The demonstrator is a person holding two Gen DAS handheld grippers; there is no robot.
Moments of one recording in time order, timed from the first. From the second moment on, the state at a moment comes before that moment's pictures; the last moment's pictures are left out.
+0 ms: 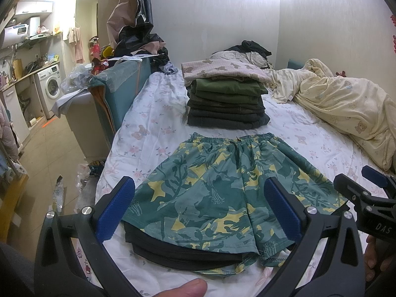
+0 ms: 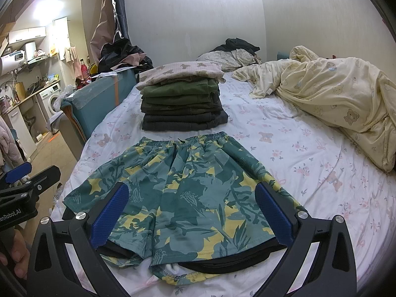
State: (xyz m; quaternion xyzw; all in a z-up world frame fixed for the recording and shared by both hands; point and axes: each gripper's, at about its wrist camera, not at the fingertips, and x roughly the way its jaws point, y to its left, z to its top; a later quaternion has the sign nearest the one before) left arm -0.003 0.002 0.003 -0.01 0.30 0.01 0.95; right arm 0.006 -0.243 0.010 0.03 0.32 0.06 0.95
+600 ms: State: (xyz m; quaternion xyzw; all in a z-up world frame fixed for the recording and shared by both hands) left arm 0.002 0.010 -0.002 -0.02 0.34 0.02 0.94; right arm 0.005 -0.241 -0.004 0.02 0.33 0.05 0.94
